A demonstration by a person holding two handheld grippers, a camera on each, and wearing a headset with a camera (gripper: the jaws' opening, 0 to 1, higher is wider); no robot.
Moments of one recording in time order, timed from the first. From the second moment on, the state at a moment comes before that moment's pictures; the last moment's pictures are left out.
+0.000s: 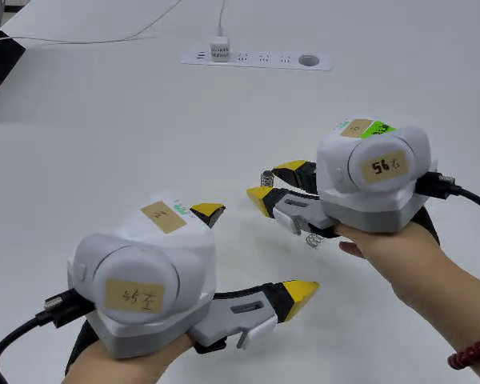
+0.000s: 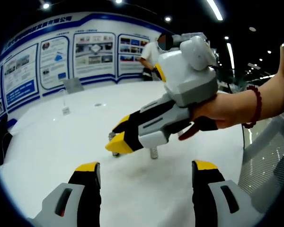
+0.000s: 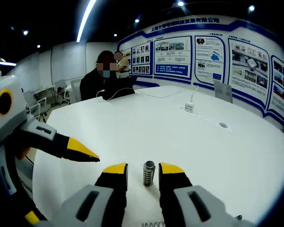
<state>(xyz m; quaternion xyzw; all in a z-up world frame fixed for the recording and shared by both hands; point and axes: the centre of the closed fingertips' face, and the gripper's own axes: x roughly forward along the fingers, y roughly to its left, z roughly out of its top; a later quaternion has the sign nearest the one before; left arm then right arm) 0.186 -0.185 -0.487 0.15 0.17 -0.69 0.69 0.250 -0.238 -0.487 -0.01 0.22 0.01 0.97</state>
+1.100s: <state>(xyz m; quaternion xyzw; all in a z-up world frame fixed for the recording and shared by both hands) 0.179 -0.201 -0.488 0.18 0.16 -0.69 0.68 0.181 -0.264 -0.445 0.02 0.19 -0.05 0.98</state>
